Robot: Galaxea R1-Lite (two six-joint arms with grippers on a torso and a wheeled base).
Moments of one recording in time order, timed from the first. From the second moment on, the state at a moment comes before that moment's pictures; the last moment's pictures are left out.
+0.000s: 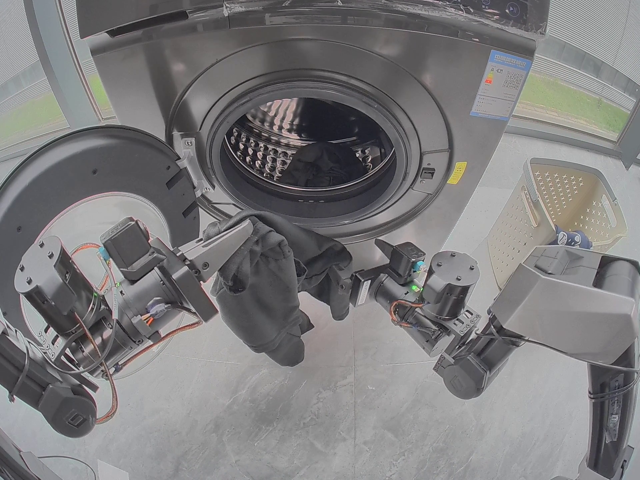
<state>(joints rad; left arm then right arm) -0.49 1.66 -0.38 -1.55 -0.30 -0.29 0.64 2.32 -0.94 -1.49 -0.11 0.09</state>
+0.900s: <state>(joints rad) -0.52 1.66 -0.32 -1.55 -0.32 -0.28 0.55 2.34 -0.95 -1.50 -0.11 0.11</state>
